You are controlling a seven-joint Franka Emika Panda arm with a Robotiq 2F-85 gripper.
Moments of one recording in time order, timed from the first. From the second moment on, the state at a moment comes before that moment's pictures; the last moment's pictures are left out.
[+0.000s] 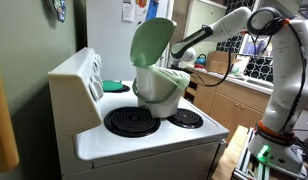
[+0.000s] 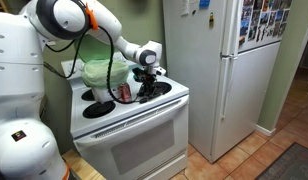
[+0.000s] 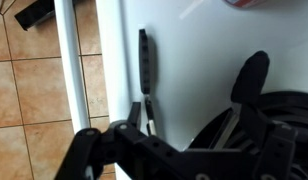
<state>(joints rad) 0.02 0.31 0.00 -1.92 0.24 2.10 0.39</state>
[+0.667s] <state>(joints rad) 0.02 0.31 -0.01 -1.92 0.21 2.18 0.41</state>
